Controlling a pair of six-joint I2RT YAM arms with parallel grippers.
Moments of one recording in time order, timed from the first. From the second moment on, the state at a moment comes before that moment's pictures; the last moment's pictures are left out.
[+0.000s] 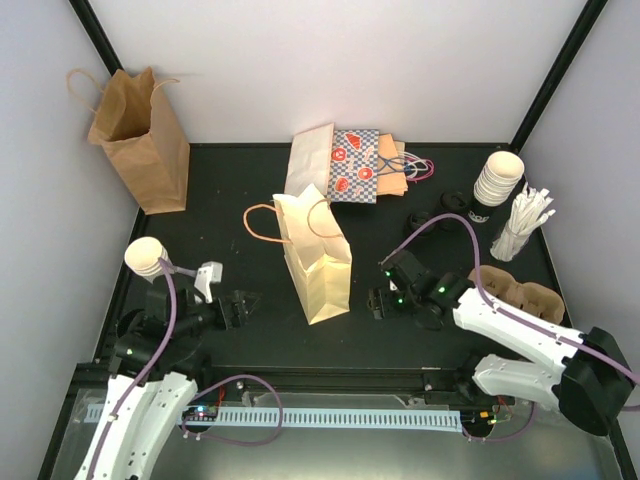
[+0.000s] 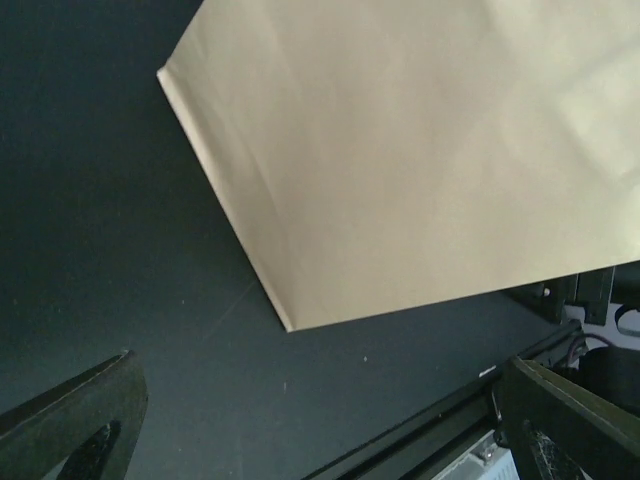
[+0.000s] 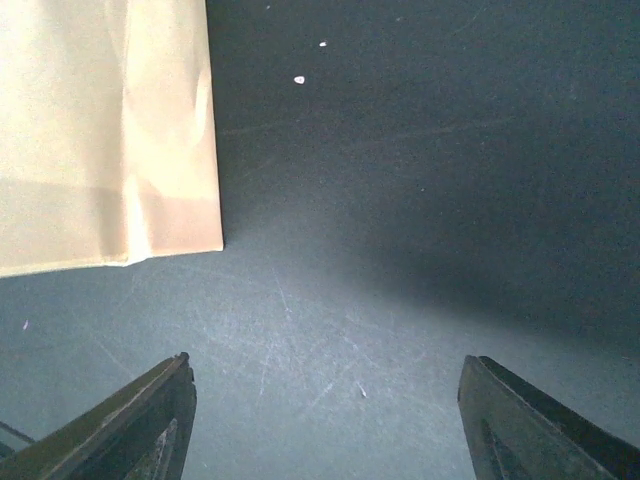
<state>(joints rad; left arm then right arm) -0.24 0.34 0.61 -0.91 0.50 -0.57 0.81 1.09 0.68 -0.67 -0.01 0.58</state>
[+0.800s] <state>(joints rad) -0.28 0.35 0.31 -0.61 0.59 -0.68 0.71 1.27 0.55 -0.36 -0.17 0.64</state>
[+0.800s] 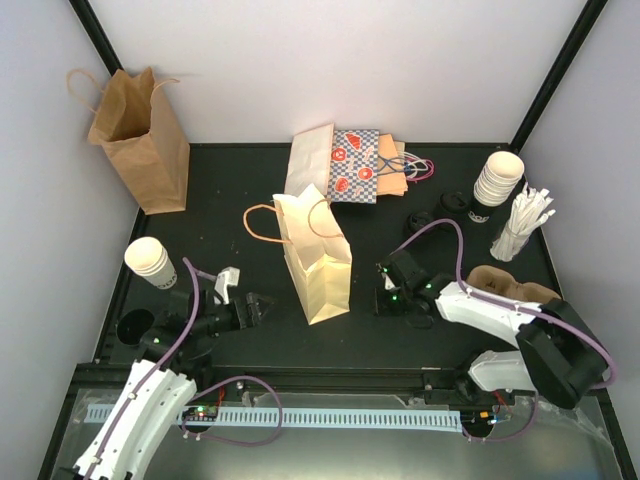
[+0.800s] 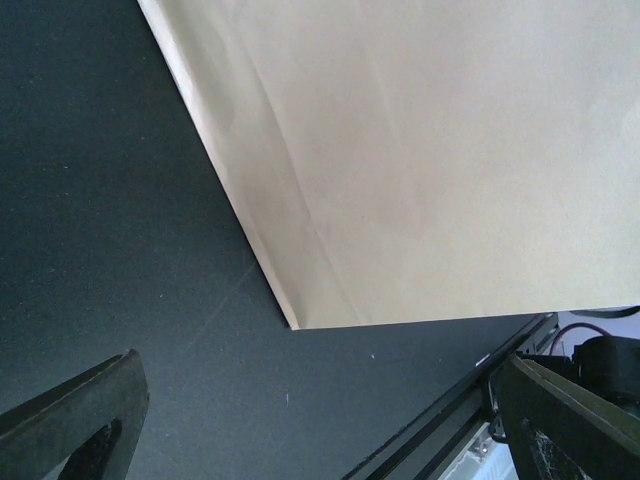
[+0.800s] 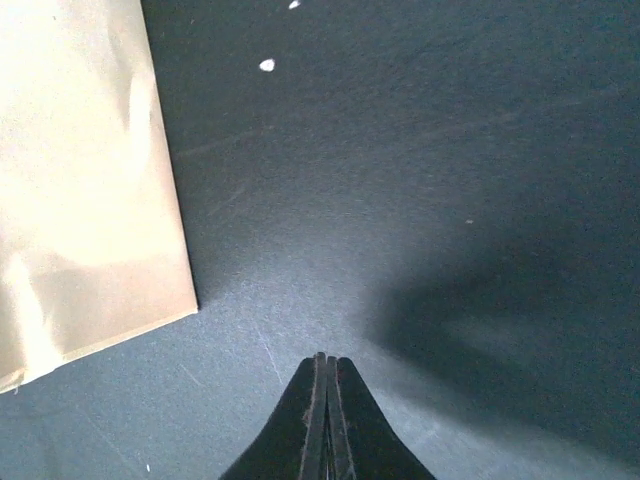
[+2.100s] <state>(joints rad) -0.61 0.63 0.26 -0.34 0.38 -0.78 0.80 1.65 0.66 0.04 -0.42 0.80</state>
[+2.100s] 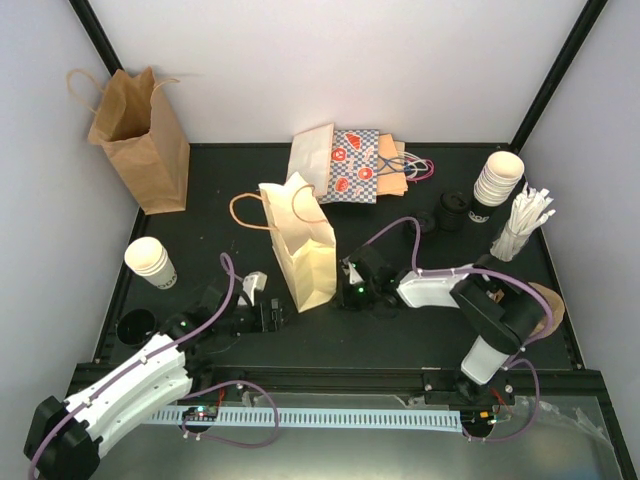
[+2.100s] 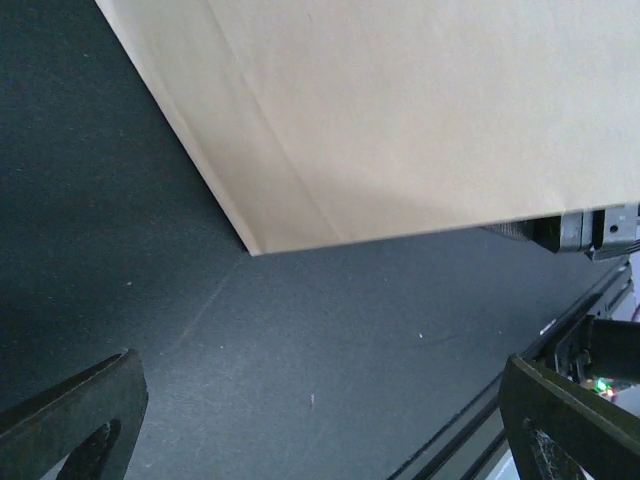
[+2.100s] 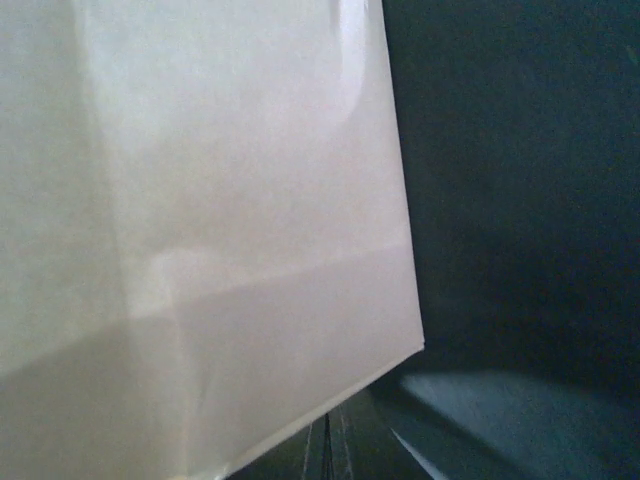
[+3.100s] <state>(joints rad) -0.61 0.53 0.37 -0.47 0.14 -0.79 0.74 1.15 0.68 -0.42 -0.04 0.66</state>
